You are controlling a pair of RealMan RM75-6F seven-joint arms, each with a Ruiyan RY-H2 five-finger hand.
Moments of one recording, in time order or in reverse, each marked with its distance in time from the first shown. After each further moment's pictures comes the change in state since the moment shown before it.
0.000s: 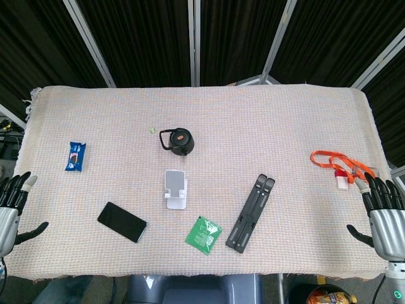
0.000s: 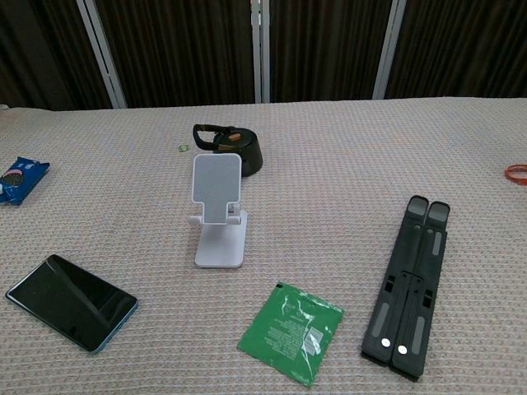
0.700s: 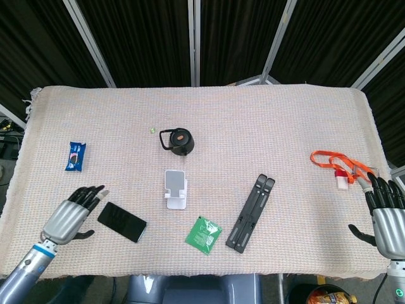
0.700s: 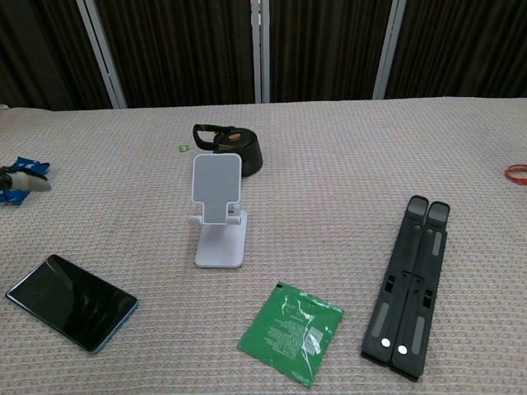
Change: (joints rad) left arm -0.249 -0.138 0.050 0.134 0.096 -0.430 0.122; right arm 0.006 0.008 0.007 -0.002 0.041 -0.032 0.015
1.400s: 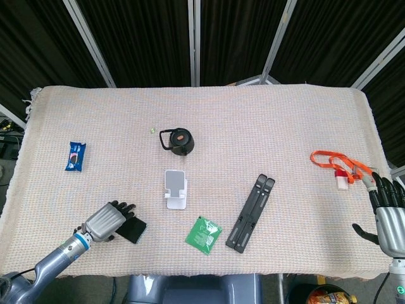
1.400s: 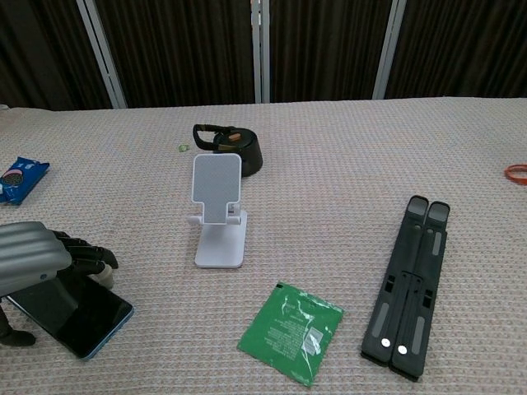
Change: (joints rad) left arm -0.184 -0.144 0.050 0.107 -0.030 -0.269 0.136; right arm 0.001 -0.005 0.006 0.014 0.039 -0.016 -0.005
